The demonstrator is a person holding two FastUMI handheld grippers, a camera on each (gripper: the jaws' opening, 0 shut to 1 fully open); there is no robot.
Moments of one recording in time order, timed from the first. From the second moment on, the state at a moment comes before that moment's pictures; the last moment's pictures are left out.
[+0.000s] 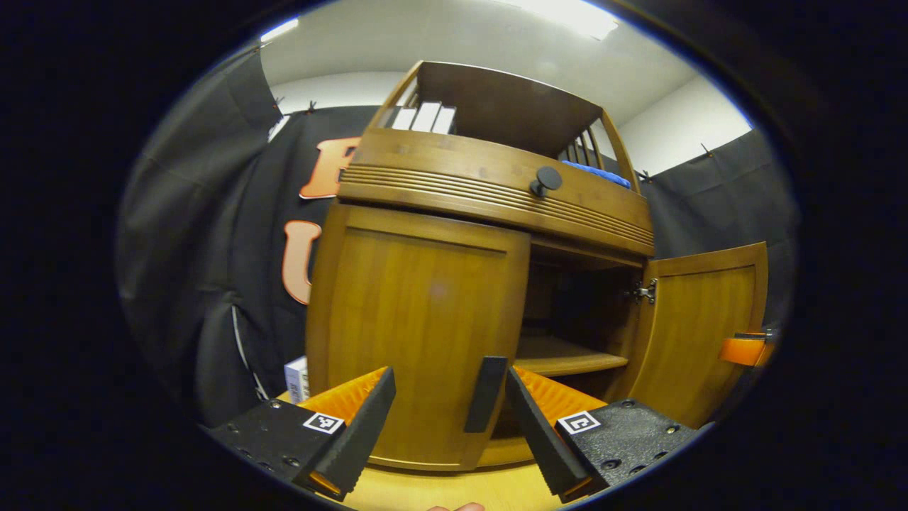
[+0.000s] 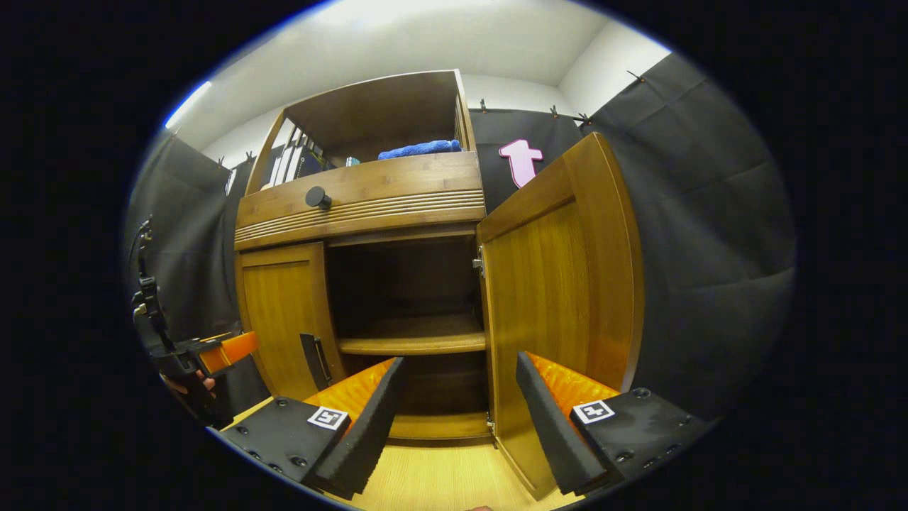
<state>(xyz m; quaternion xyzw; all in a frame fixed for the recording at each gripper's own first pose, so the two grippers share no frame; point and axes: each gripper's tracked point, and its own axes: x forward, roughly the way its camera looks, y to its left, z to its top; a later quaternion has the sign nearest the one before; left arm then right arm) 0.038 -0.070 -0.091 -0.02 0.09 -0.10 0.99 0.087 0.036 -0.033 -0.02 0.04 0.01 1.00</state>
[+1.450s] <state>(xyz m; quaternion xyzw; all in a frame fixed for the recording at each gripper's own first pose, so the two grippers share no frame) 0.122 -0.116 -0.157 0.04 0.12 -0.10 0.99 0.063 0.034 -0.038 -0.05 0.04 0.00 1.00</state>
